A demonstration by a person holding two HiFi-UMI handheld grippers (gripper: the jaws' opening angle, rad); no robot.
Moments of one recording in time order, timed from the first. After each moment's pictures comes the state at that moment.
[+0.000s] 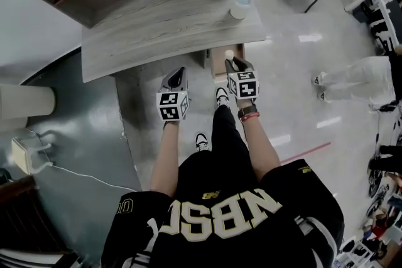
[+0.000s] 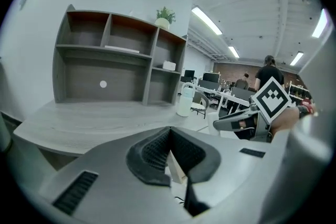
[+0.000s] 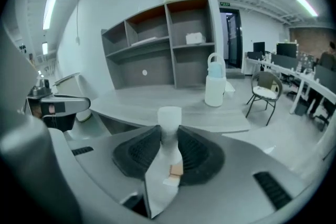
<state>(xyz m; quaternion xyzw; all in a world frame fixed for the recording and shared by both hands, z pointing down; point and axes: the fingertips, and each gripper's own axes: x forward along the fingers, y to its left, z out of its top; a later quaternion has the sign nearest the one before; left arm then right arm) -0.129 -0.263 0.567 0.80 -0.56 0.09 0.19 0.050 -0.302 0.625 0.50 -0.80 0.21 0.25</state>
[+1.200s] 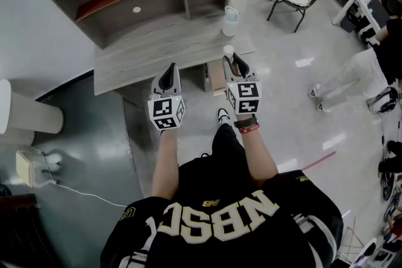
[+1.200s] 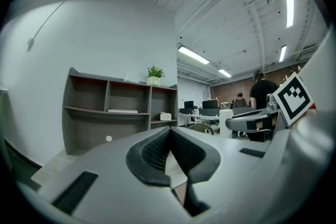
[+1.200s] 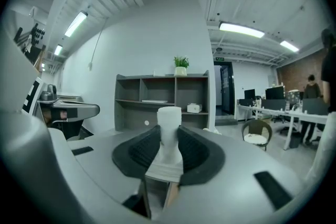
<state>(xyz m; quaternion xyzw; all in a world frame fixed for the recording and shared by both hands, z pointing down) -0.139 -0.212 0.372 0.81 -0.59 -0.03 0.01 0.043 -0.236 0.398 0.57 -0.82 0.02 0.08</state>
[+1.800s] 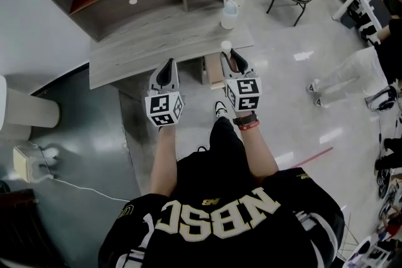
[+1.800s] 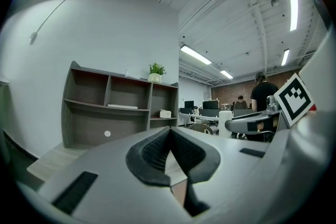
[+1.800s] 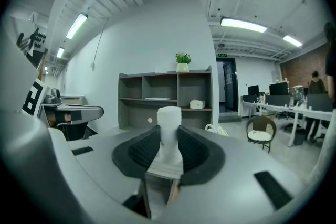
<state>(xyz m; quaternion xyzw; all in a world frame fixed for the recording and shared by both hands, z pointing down) -0.136 -0.216 0.385 0.81 -0.59 -0.03 0.03 0.041 -0.237 0.410 0.55 -0.83 0.04 0.09</state>
